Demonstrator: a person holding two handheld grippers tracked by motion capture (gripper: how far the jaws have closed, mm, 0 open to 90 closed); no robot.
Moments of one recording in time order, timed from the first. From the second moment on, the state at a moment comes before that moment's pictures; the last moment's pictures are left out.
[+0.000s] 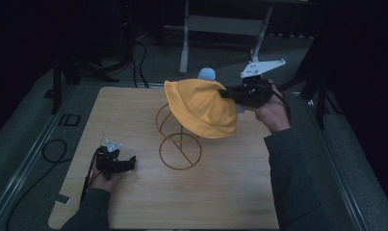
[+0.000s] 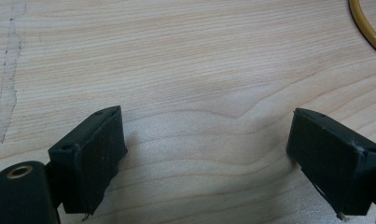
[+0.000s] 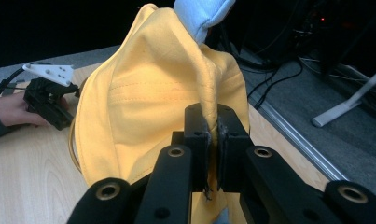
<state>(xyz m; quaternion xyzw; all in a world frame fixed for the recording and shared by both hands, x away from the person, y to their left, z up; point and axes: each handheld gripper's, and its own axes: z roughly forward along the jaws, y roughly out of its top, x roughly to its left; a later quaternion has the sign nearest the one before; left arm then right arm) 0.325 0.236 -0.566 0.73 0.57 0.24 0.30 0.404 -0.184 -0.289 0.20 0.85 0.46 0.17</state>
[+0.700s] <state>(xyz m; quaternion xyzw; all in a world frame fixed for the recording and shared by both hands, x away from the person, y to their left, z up) 0.325 0.235 -0.566 0.73 0.57 0.24 0.30 0.402 -0.110 -0.285 0.14 0.88 0.42 0.17</state>
